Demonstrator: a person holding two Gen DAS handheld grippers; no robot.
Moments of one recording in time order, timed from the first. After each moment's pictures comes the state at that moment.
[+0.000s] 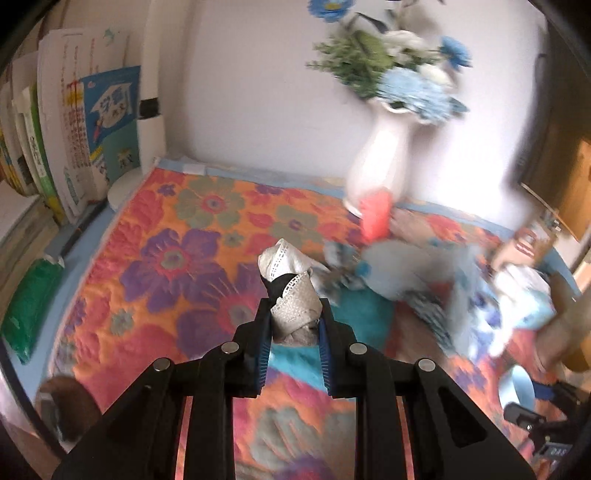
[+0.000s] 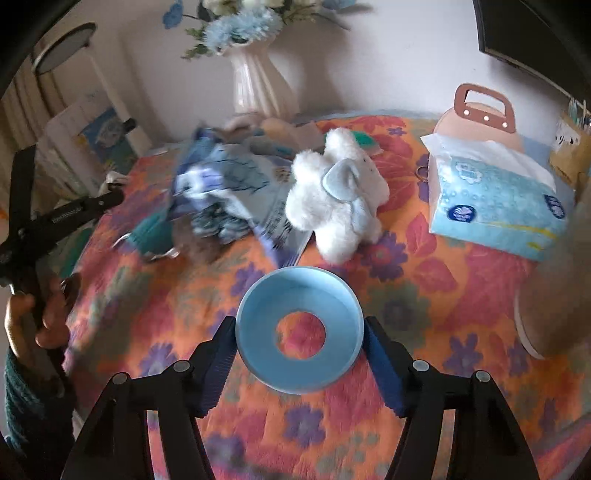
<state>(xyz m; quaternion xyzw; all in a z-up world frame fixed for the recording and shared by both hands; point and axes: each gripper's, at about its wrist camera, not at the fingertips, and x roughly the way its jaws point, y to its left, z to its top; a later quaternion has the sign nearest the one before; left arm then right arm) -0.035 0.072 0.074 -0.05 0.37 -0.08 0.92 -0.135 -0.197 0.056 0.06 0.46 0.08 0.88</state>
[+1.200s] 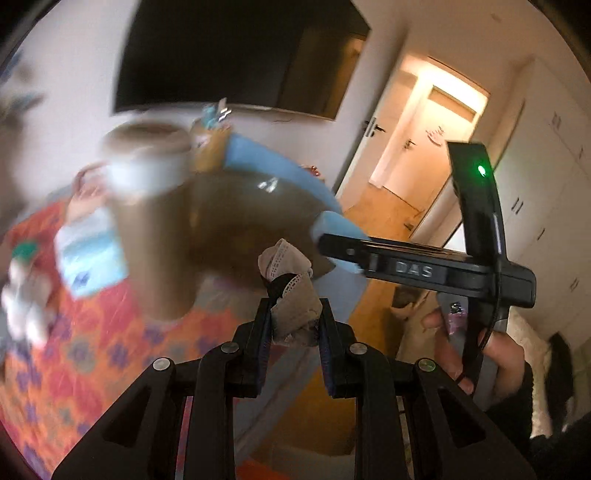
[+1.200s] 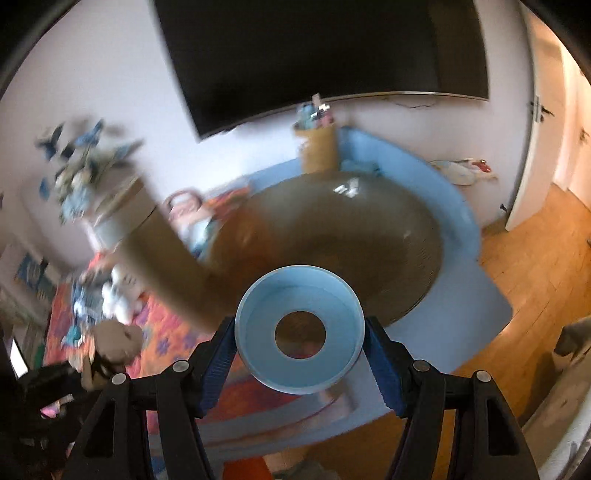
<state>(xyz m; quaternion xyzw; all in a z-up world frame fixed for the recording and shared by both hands) -0.227 -0.262 0.141 0.04 0.38 -0.53 0.76 -0.300 -0.463 0.166 0.18 0.38 -0.16 0.89</state>
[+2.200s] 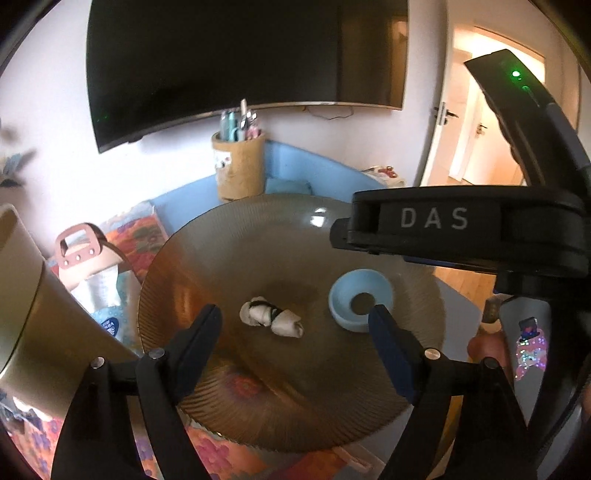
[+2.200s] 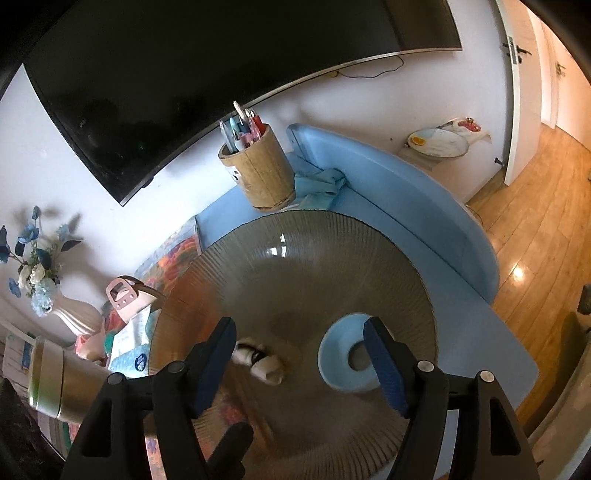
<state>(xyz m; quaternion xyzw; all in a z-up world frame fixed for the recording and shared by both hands) -0.200 -0.425 0.110 0.13 0.34 -0.39 0.85 -0.216 -0.589 0.147 0.28 0.38 -0.18 0.86</state>
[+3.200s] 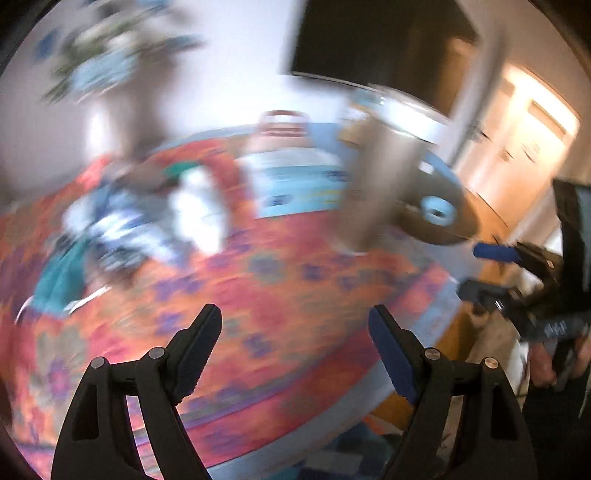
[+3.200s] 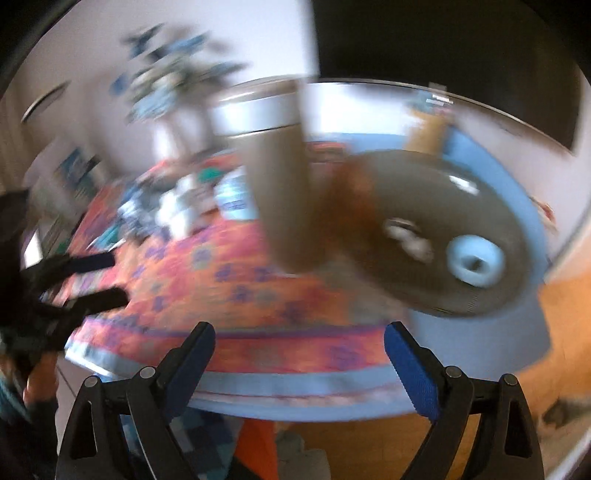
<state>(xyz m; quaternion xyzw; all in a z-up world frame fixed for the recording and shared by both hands) -0.193 -0.157 0.108 0.07 0.42 -0.36 0.83 -0.275 -0.351 0.146 0.05 0.45 0.01 0.89</state>
